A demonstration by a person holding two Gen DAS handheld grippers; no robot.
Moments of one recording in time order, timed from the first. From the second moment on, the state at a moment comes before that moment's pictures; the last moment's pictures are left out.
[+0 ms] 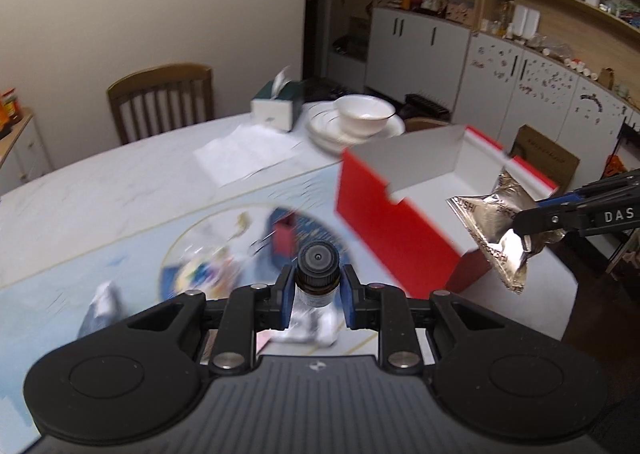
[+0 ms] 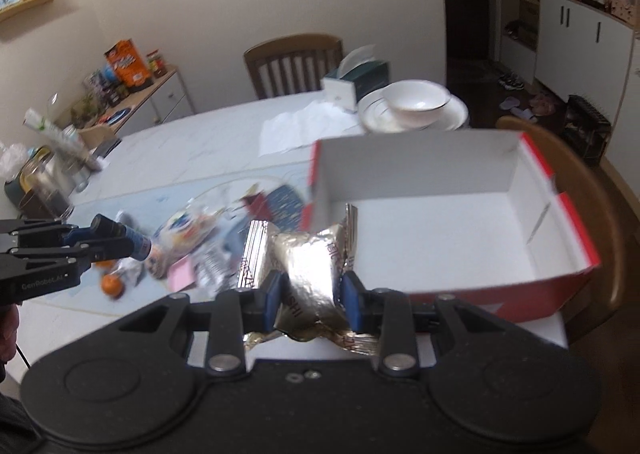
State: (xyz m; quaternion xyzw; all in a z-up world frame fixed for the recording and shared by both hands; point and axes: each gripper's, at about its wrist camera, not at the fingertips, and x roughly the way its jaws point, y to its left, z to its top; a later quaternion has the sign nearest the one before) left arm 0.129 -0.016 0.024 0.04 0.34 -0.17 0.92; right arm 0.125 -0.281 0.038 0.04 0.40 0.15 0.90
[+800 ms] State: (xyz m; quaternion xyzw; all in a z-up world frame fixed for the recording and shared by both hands) left arm 0.235 -0.198 0.005 0.12 0.37 -0.27 0.88; right arm 0.207 -0.399 0.015 0.04 0.41 0.07 0.91
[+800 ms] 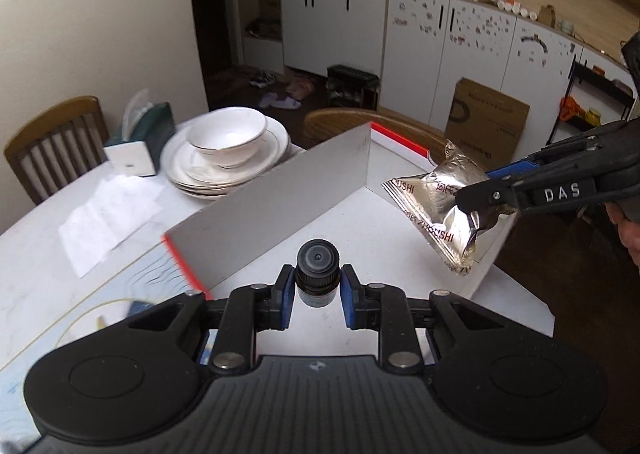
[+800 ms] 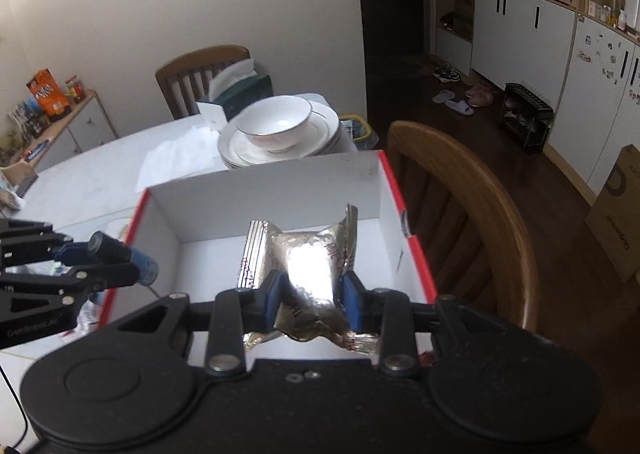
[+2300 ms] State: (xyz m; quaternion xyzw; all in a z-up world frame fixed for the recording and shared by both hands) left arm 0.282 -0.234 -0.065 0.14 0.49 -0.26 0.82; right arm 0.242 -0.396 -0.044 -0.03 0.48 0.12 0.87
